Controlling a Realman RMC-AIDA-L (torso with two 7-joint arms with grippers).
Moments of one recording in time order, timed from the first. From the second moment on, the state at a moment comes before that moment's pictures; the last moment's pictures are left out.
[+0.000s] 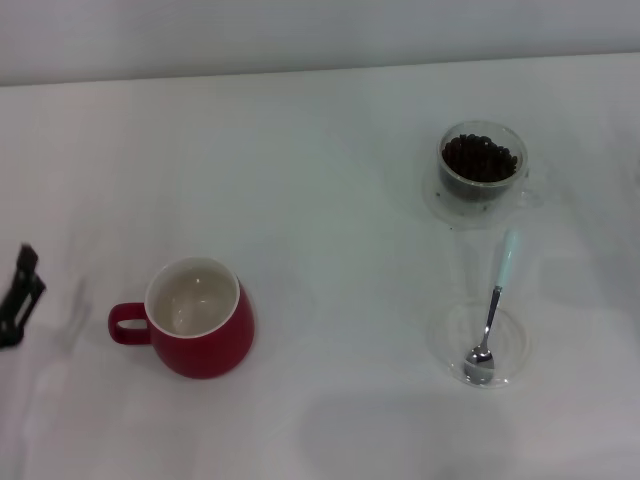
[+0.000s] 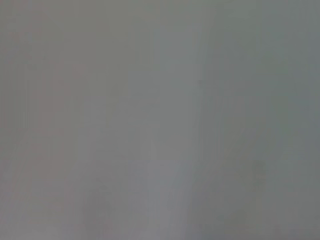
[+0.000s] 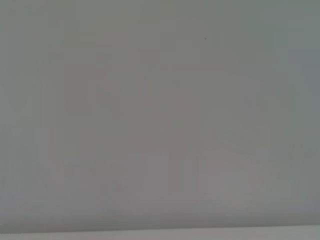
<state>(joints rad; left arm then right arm) -0.16 -2.08 2.79 0.23 -1.12 1.43 -0.08 0.36 2.00 0.10 -0.12 1.59 1.05 -2.67</state>
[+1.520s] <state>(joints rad) -0.16 -2.08 2.84 0.22 -0.93 1.30 -0.08 0.33 2.00 0.10 -0.09 1.59 1.07 -2.67</state>
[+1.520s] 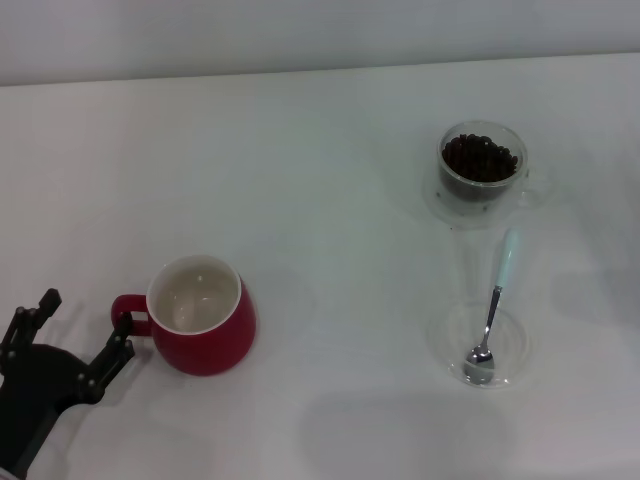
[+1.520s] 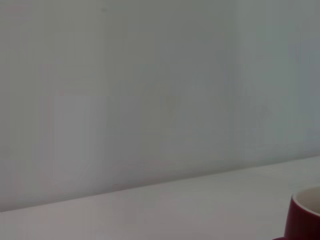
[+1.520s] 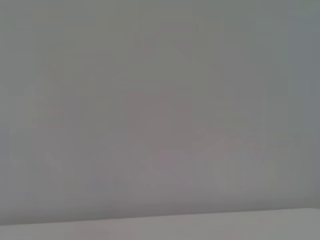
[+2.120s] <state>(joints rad) -0.22 -2.08 2.84 0.23 -0.91 1.22 -0.07 0.33 2.00 0.10 -0.09 1.60 1.06 -2.67</state>
